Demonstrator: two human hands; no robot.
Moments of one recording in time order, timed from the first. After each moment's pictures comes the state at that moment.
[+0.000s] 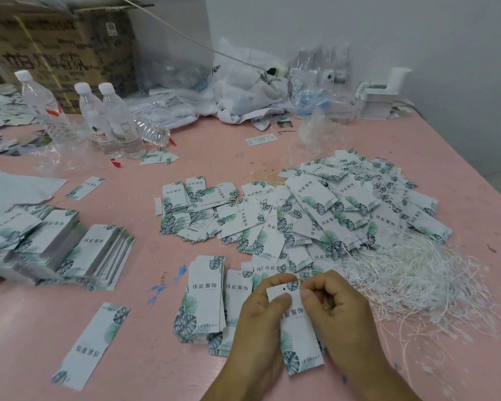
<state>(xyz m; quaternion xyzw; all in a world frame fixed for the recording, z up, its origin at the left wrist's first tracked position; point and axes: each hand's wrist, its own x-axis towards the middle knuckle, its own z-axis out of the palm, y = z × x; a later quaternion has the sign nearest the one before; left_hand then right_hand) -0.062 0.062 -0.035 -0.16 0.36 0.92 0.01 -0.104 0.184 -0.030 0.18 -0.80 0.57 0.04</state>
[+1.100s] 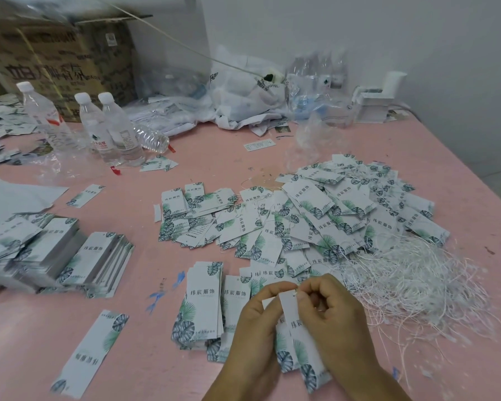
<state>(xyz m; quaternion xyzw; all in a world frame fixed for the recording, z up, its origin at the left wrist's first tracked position) -0.065 0.061 -0.034 -0.14 0.37 0.92 0.02 -0.102 0.179 -0.027 0.17 -0.84 0.51 0.09</state>
